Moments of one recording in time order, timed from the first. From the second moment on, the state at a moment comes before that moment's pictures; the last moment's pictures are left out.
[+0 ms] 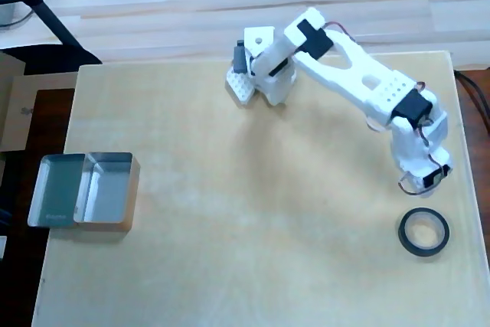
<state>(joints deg) -46.6 62.3 56.7 74.7 17.7</state>
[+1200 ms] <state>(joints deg) -41.1 46.9 46.9 79.9 23.6</state>
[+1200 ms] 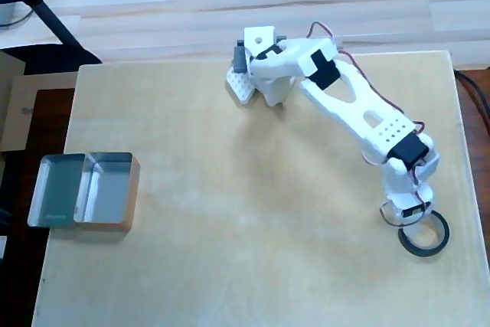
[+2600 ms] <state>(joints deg) -41.1 44.9 47.0 78.7 17.8</state>
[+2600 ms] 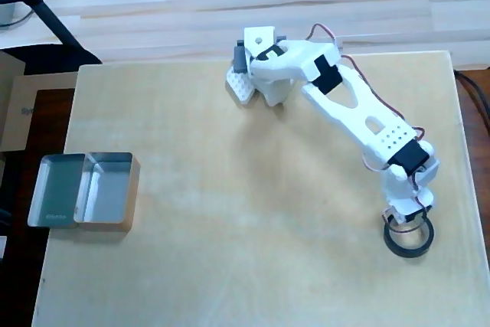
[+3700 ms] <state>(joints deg) -1.0 80.8 45.3 88.4 2.5</state>
